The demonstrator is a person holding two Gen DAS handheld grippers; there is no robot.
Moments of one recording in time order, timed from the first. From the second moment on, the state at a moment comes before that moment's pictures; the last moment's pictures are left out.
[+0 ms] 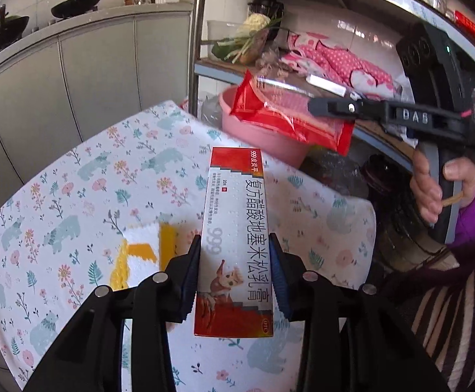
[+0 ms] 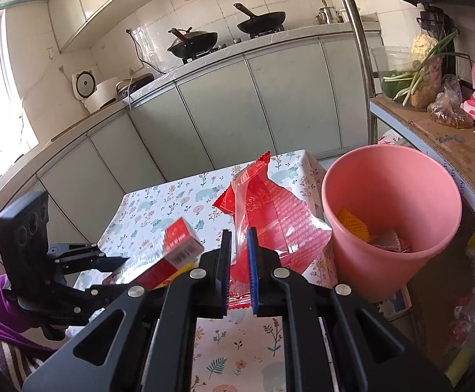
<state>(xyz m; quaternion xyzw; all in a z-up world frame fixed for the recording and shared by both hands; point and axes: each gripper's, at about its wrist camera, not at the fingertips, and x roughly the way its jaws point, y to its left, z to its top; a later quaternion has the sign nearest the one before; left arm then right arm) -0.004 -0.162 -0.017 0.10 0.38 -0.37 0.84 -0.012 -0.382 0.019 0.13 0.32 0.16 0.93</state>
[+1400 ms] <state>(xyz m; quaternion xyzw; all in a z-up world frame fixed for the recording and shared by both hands) 0.106 -0.330 0.021 -0.01 0.26 -0.32 0.91 0.055 -0.485 0.017 0.17 0.23 0.02 0.96</state>
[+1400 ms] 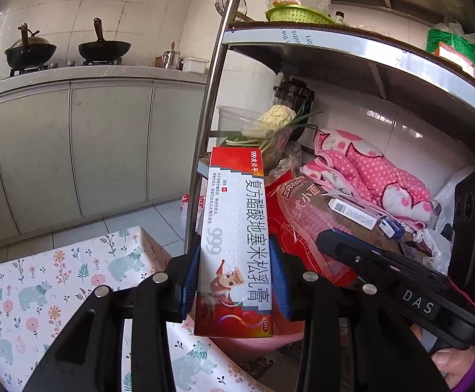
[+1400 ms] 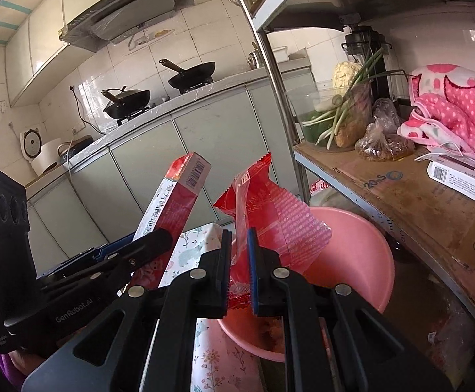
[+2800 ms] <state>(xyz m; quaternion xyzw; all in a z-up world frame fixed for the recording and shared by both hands) 0.132 -0.386 -0.037 0.03 0.33 -0.32 0.89 0.068 -0.519 -0.045 0.22 0.31 -0.04 0.92</state>
